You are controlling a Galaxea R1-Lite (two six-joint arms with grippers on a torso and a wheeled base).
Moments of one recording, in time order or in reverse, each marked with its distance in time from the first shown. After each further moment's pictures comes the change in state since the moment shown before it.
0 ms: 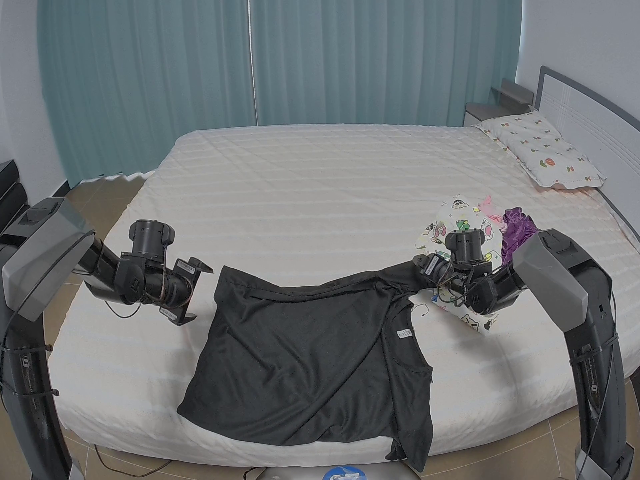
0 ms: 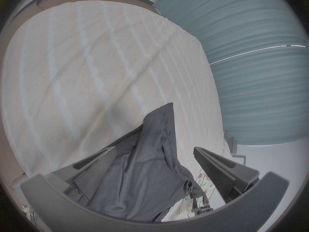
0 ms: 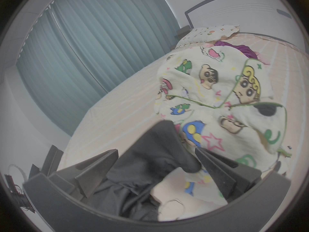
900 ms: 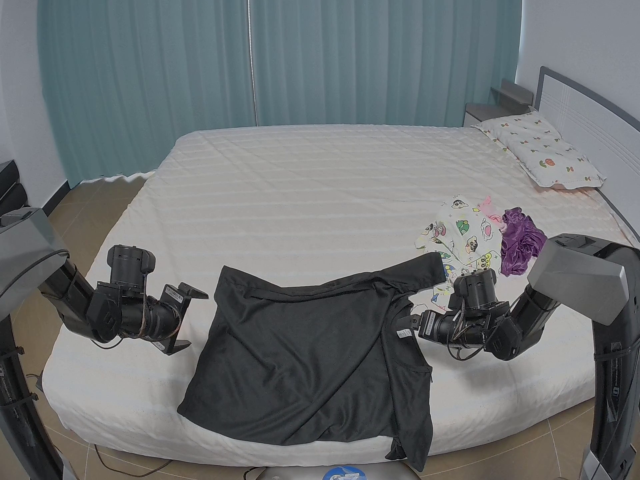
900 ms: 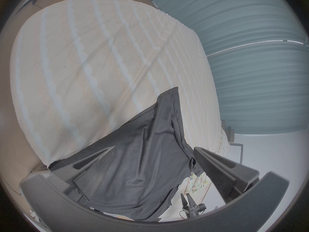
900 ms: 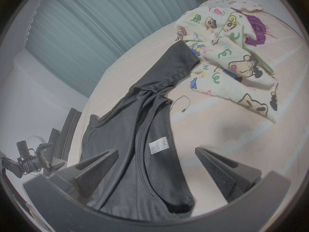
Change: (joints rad) left arm -0.004 -0.163 0.344 -0.177 -0.063 0.029; right arm 0.086 -0.201 0.570 -0.162 0.296 -0.064
